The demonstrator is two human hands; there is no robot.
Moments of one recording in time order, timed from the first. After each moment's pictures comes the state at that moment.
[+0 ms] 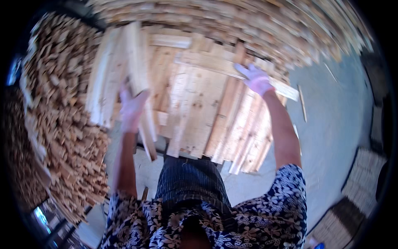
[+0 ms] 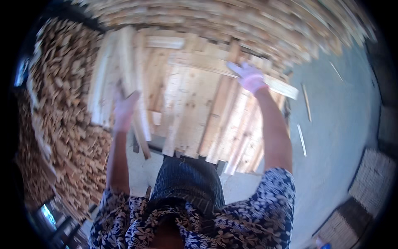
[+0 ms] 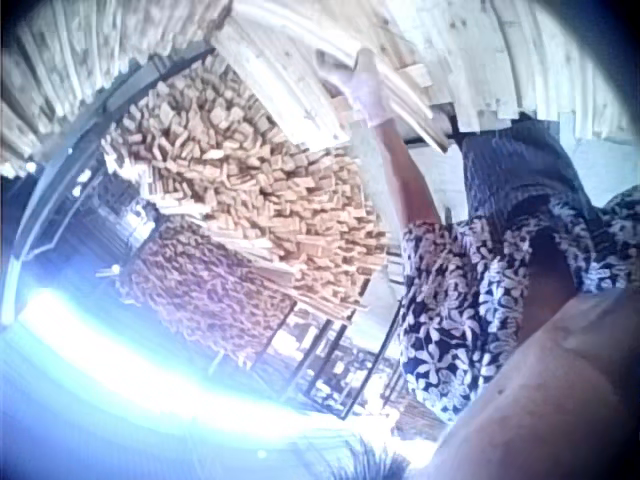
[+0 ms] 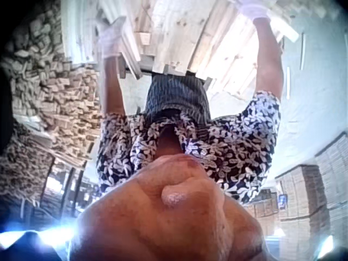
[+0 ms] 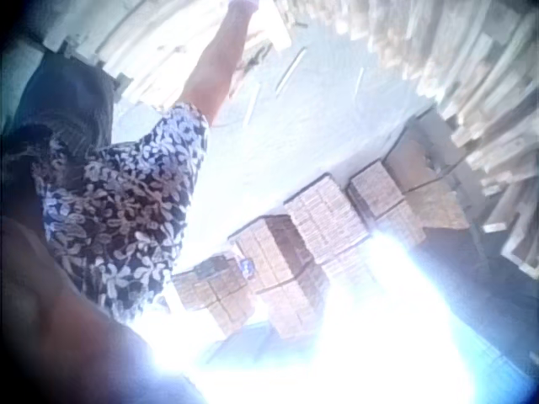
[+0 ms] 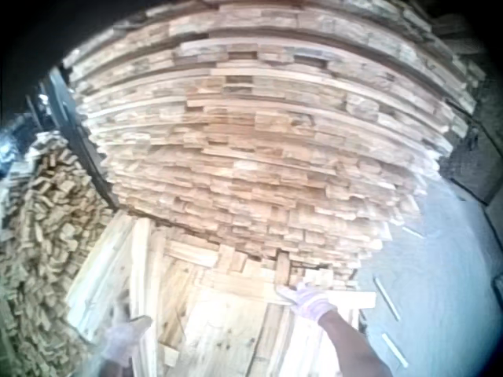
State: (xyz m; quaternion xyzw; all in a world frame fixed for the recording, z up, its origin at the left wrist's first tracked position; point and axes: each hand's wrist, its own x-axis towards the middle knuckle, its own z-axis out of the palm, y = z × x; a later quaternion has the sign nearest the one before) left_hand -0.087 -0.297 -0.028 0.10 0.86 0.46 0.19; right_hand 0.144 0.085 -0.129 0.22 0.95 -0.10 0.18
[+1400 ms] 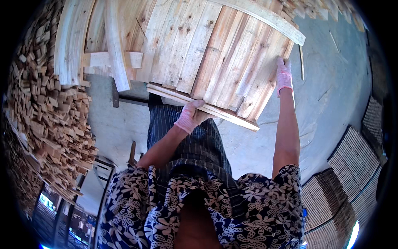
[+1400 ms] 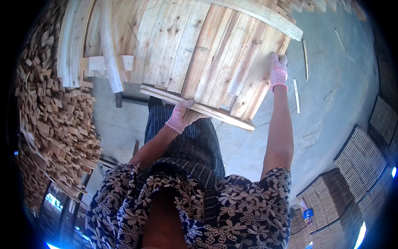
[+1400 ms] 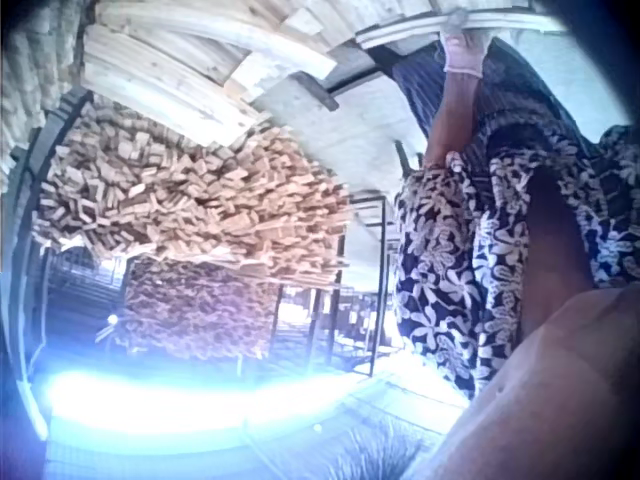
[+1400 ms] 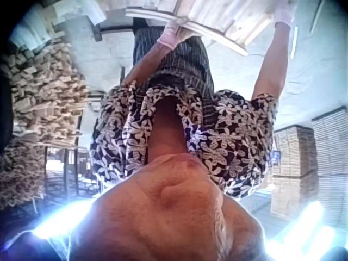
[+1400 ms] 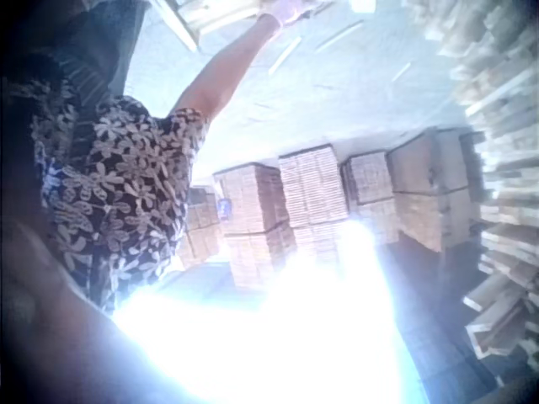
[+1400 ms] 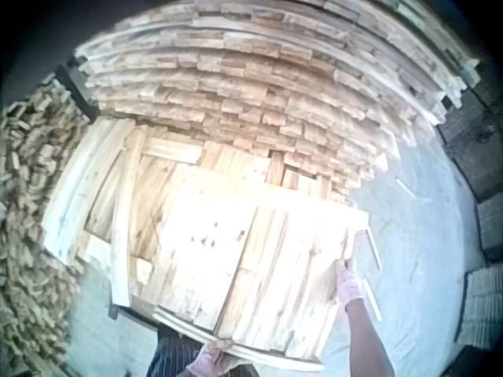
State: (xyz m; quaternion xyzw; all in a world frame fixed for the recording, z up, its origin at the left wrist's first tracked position) left_hand 0.230 -0.345 -0.219 -0.35 0.19 0.69 0.61; right_hand 0.369 0.045 -0.217 0.66 0.63 -0.41 -0.06
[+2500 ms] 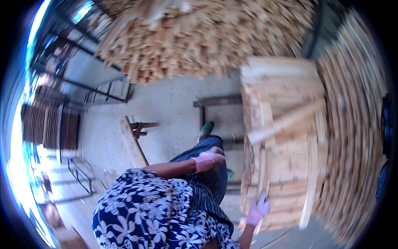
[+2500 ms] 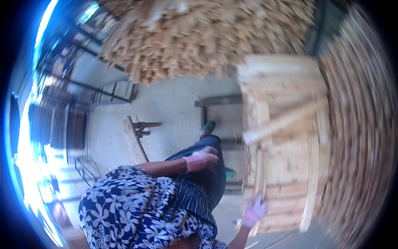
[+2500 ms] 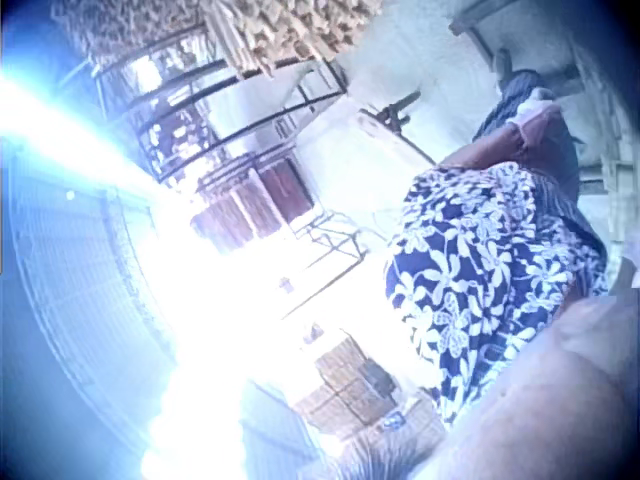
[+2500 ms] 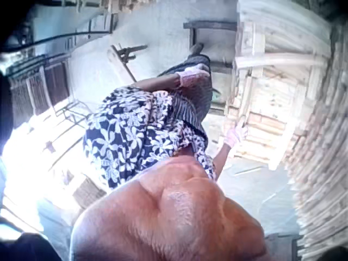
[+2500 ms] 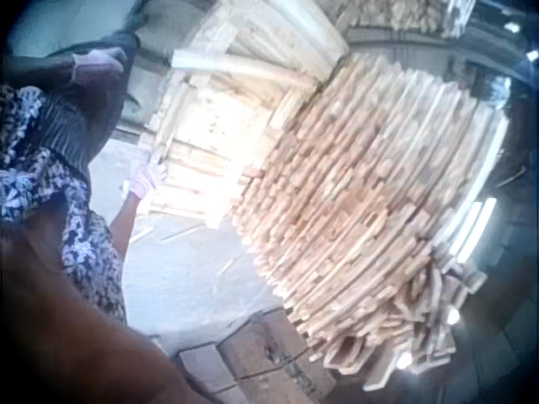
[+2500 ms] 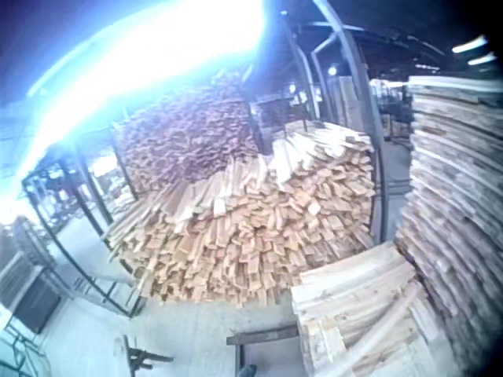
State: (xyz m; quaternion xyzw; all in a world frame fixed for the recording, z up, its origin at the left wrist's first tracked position) left_hand 0.179 -0.518 -0.167 -0.28 0.59 0.69 0.32; right_hand 0.309 -0.148 -0.172 0.09 0.98 -0.10 0.15
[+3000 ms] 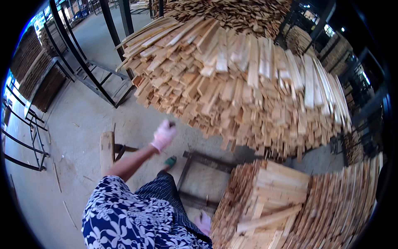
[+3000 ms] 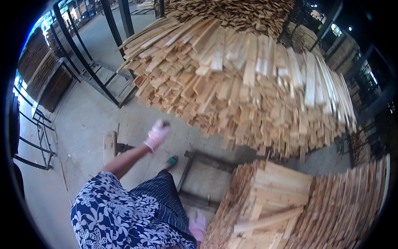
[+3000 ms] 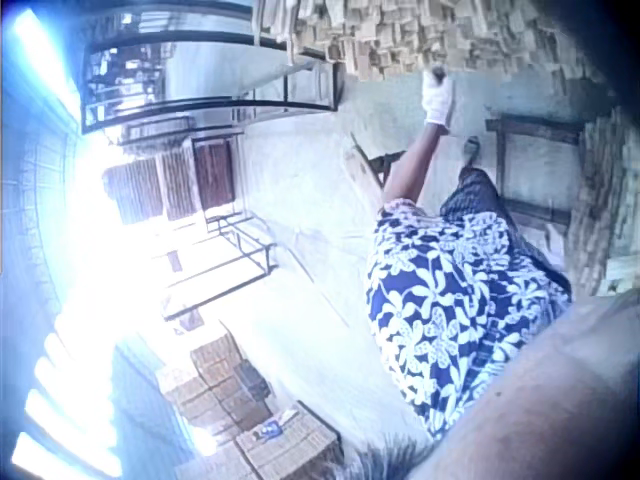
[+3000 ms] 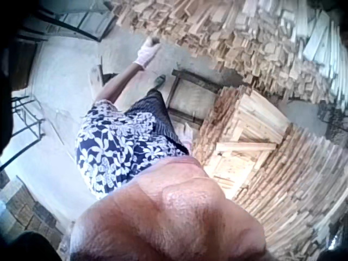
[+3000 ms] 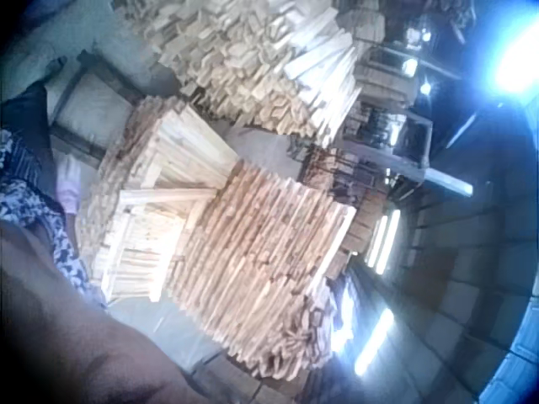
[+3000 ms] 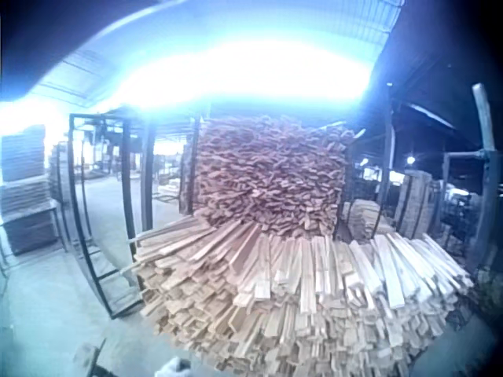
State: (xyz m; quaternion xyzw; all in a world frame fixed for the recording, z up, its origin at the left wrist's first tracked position) left_hand 0.002 -0.967 -0.105 -0.39 0.81 0.39 -0.19; right_hand 0.135 -0.474 -0.177 -0.29 0.88 -0.34 0.17
